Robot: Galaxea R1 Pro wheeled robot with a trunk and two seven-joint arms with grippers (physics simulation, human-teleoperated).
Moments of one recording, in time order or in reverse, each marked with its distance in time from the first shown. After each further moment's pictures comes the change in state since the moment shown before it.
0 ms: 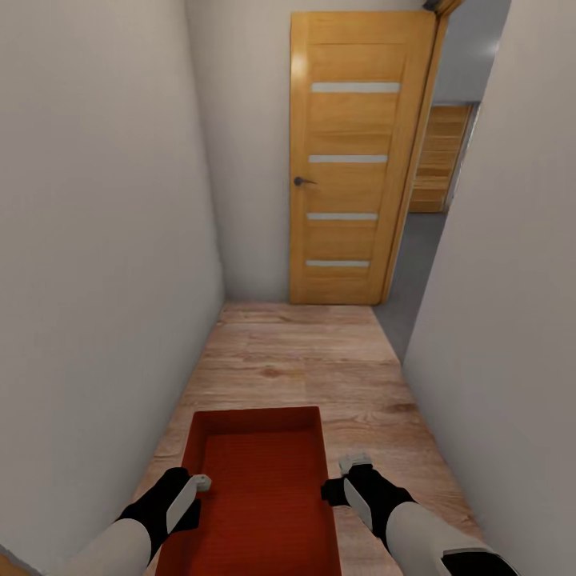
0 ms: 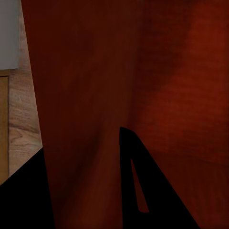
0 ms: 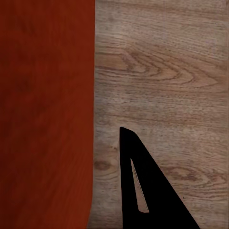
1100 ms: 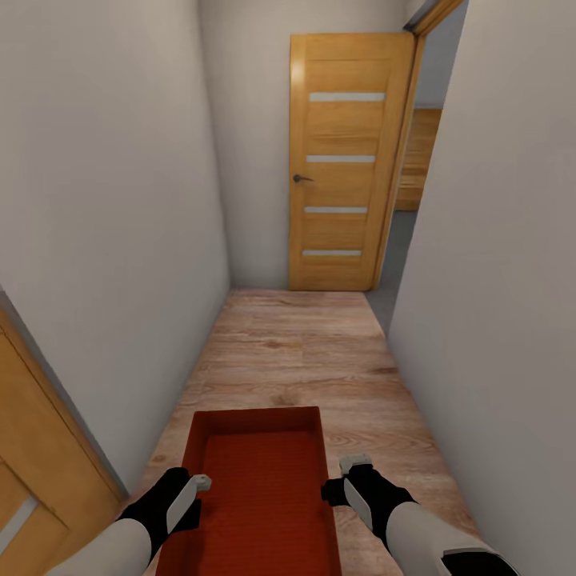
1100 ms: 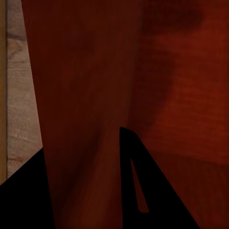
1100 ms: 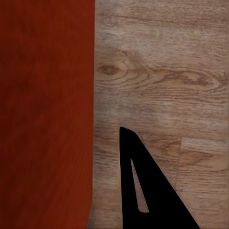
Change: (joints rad) left arm 0.000 -0.001 0.000 0.000 0.001 0.000 0.003; right arm 0.000 -0.001 0.000 0.000 0.000 0.001 0.000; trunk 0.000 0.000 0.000
